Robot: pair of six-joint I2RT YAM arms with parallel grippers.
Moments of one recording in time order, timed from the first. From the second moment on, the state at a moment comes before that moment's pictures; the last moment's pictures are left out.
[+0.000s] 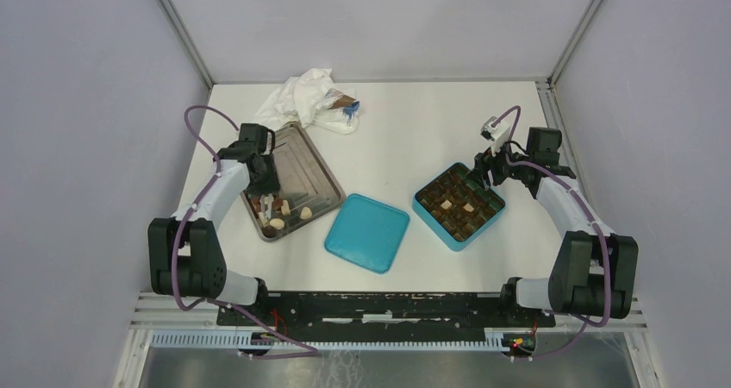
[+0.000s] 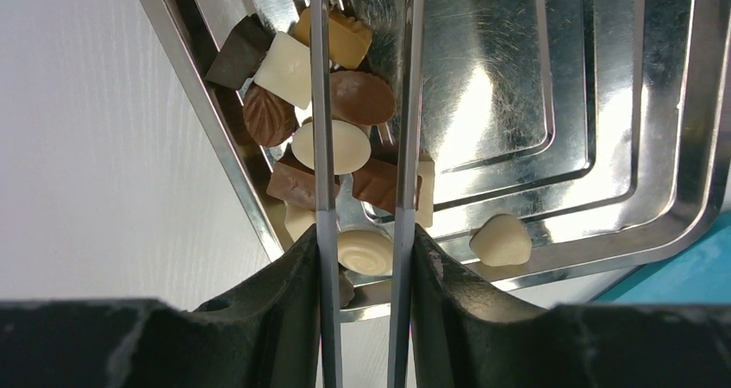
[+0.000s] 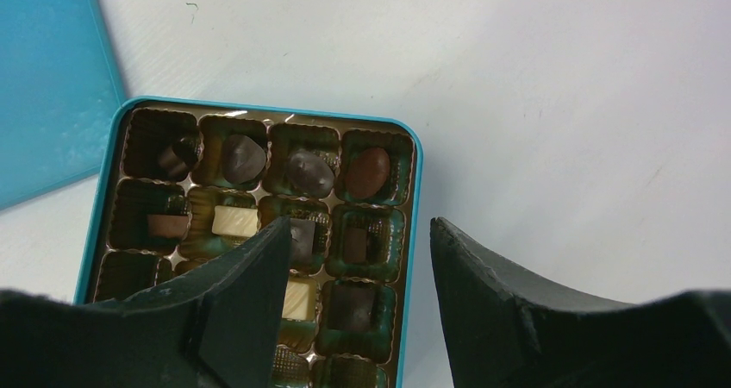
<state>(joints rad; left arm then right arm) -0.06 1.44 1.00 -0.72 -0.17 -0.28 -0.12 1.34 0.82 -0.27 -0.75 -0.57</state>
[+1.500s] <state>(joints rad) -0.66 1.00 0.86 -0.43 0.24 -0.50 -0.08 1.56 0.89 -0.33 -0.55 -0.71</state>
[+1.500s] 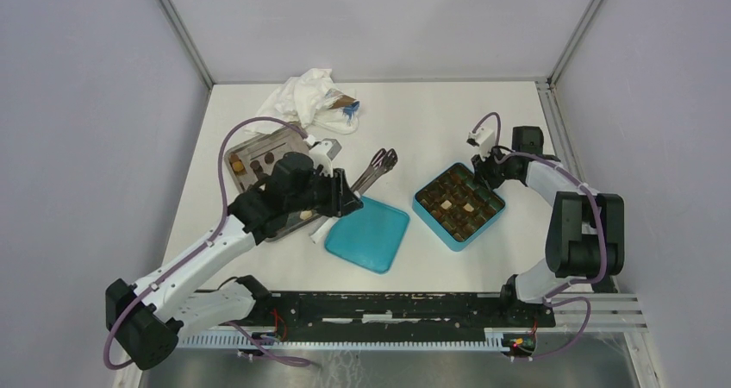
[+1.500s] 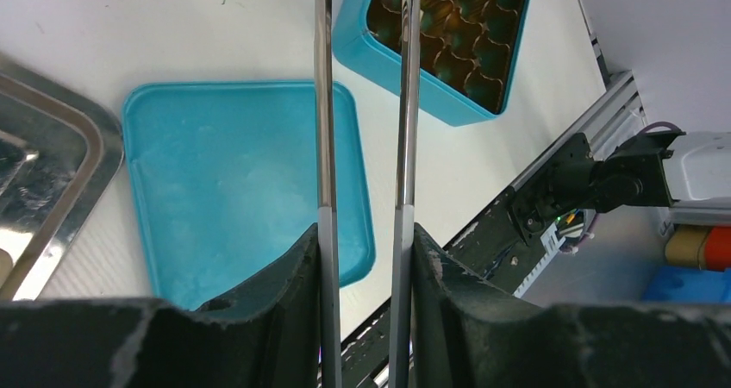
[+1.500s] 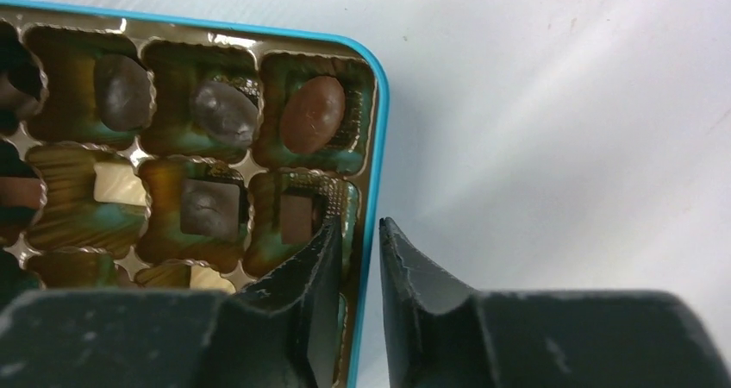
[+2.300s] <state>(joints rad) -1.01 1.03 0.74 -0.14 0.10 -0.50 -0.07 1.02 0.70 -0.12 -0.55 -0.69</state>
